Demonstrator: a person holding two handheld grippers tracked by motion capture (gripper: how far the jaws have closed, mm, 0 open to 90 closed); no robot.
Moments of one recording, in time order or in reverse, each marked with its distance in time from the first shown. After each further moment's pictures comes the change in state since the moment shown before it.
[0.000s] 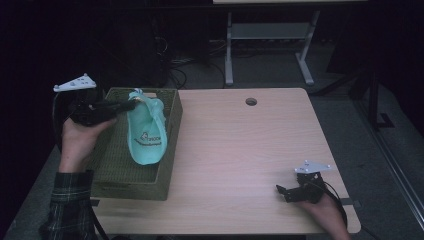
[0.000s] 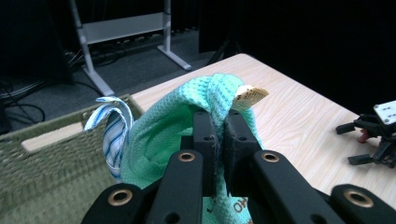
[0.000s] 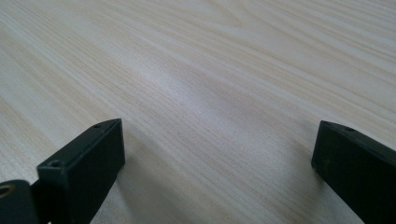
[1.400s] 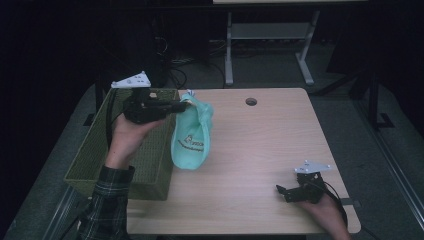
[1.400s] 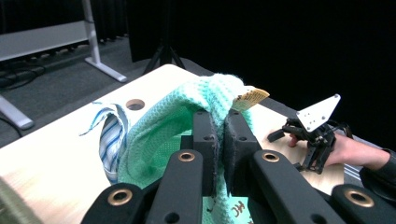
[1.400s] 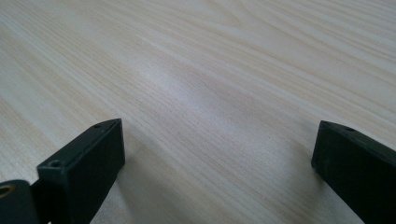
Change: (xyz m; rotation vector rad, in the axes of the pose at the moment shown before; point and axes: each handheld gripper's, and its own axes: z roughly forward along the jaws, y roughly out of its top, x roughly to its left) left arm -0.067 0.020 0.081 -0.012 -0.267 0.065; right arm 0.000 0.000 0.000 0.000 -0.001 -0.001
